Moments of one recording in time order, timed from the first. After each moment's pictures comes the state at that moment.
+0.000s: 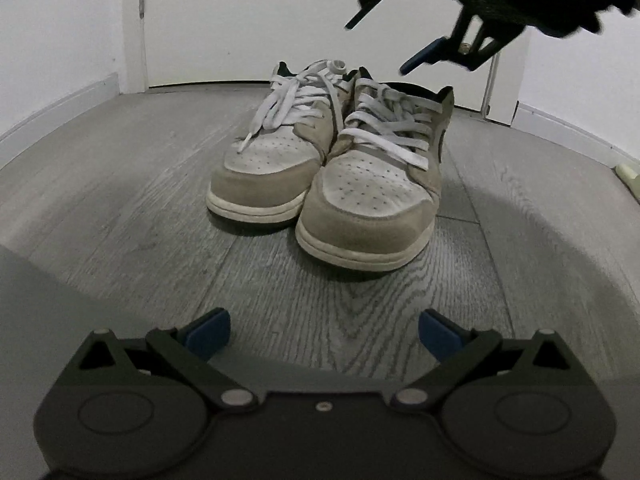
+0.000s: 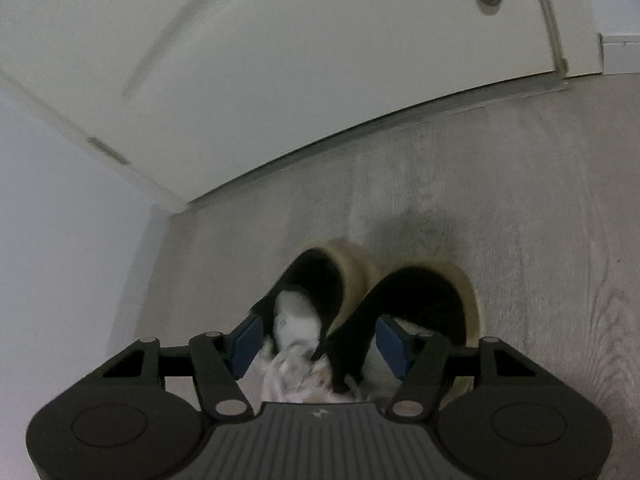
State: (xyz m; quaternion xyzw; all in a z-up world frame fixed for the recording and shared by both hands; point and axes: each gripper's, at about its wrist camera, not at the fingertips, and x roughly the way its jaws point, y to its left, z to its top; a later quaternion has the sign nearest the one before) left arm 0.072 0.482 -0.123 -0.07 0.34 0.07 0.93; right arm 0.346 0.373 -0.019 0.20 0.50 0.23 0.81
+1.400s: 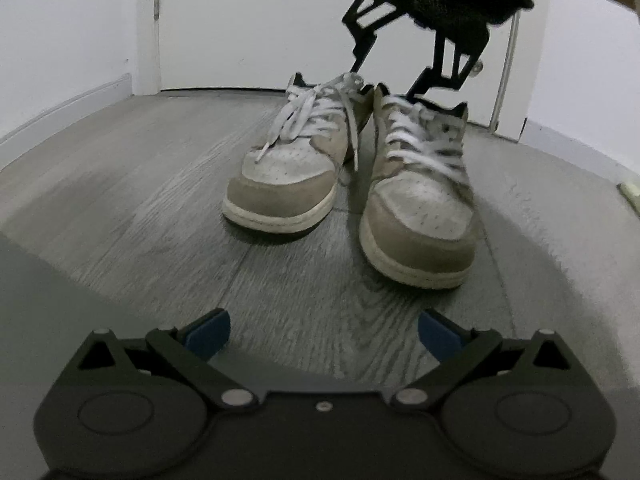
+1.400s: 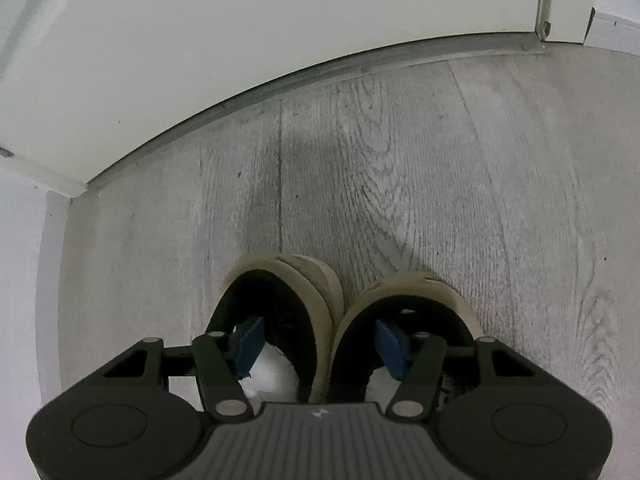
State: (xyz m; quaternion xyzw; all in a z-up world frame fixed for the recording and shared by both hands) left arm 0.070 0.493 -0.119 -0.09 0.33 0.08 0.94; right arm 0.408 0.431 -0.040 0.15 0.61 0.11 0.77
